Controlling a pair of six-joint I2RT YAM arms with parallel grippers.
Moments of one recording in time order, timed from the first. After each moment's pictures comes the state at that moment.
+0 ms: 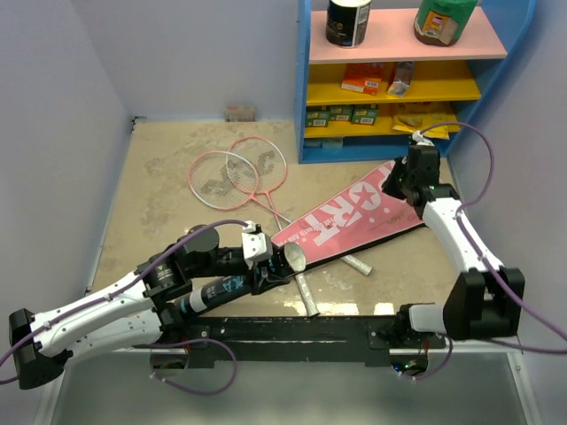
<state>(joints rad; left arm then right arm) -1.01 0.77 0.67 -0.11 0.39 0.05 0.05 1.39 1.04 -0.39 0.05 0.40</state>
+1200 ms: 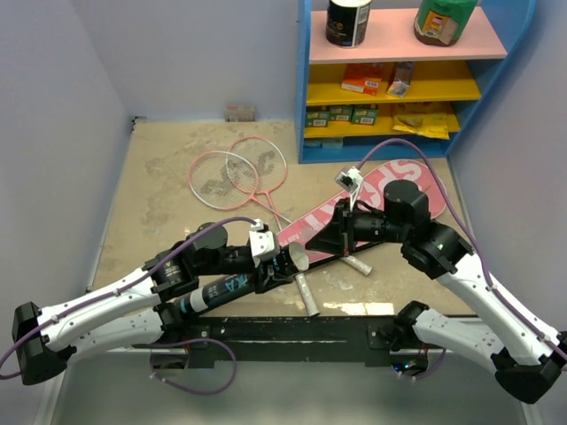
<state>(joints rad) -1.01 0.84 0.68 -0.11 0.38 0.05 0.69 0.89 1.04 -0.48 -0.64 0.50</state>
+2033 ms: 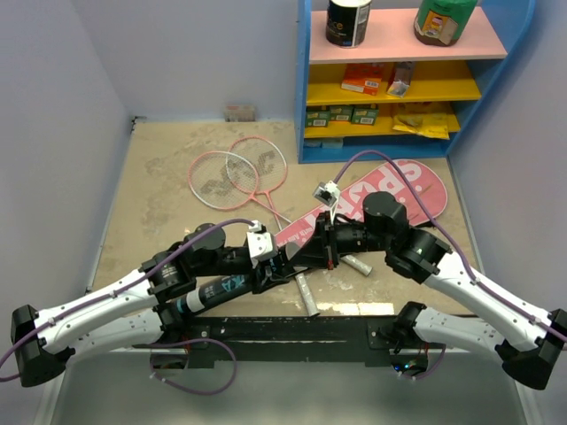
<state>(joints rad) -1.01 0.82 0.68 -0.14 0.36 0.06 0.86 0.93 0.94 -0.31 -0.61 0.58</state>
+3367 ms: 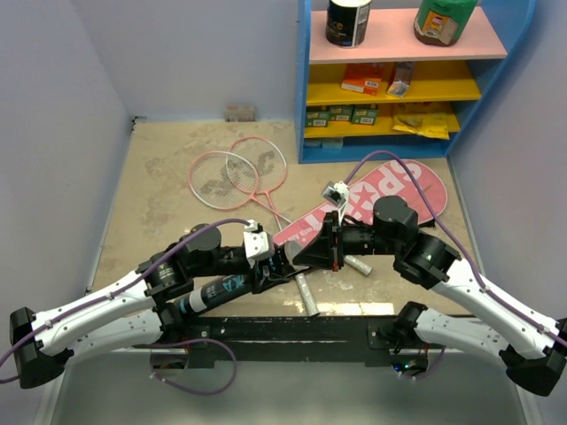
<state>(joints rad) -1.01 0.79 0.68 -0.13 0.37 0.06 0.86 0.86 0.92 -0.30 -0.59 0.59</state>
